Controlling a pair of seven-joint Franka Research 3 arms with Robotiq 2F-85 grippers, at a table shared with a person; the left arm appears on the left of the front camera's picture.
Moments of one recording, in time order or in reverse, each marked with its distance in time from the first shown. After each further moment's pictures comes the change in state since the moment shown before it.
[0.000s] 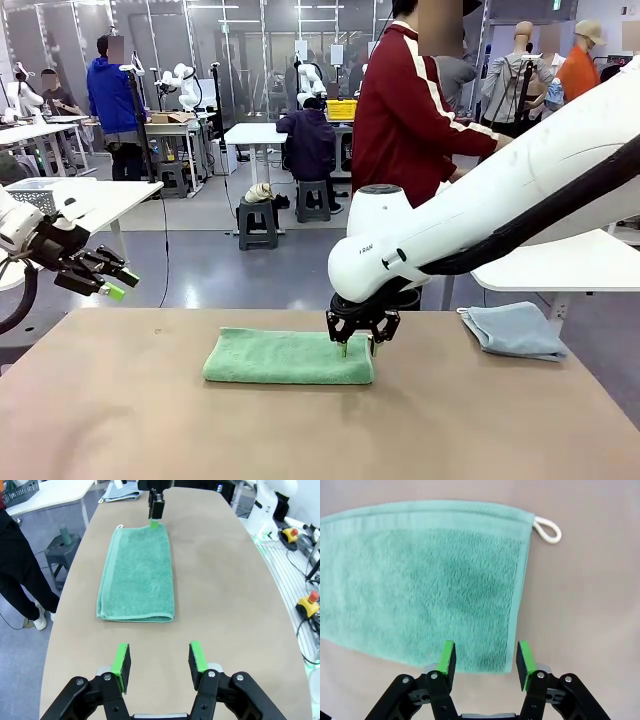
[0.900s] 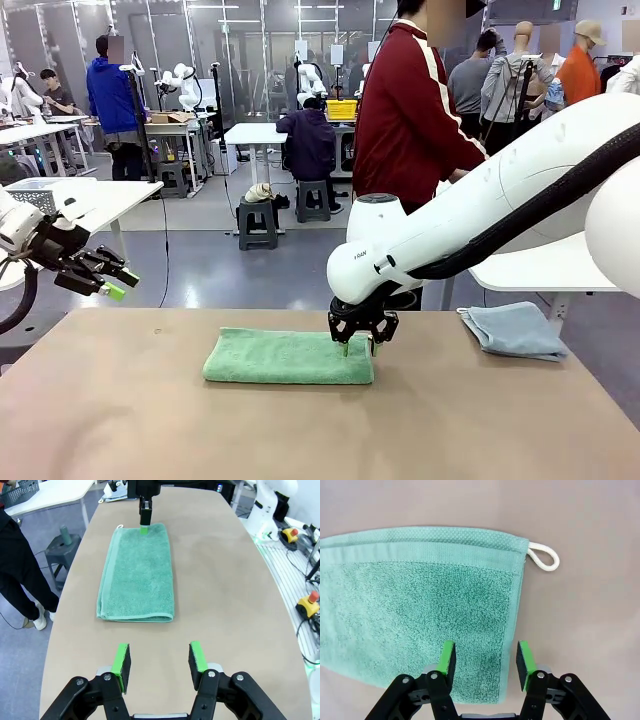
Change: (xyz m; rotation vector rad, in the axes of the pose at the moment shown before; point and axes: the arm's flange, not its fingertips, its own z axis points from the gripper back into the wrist) left arm 0.000 0.000 0.000 0.000 0.000 0.000; right arm 0.022 -0.005 -0.021 -0.013 0.004 -0.021
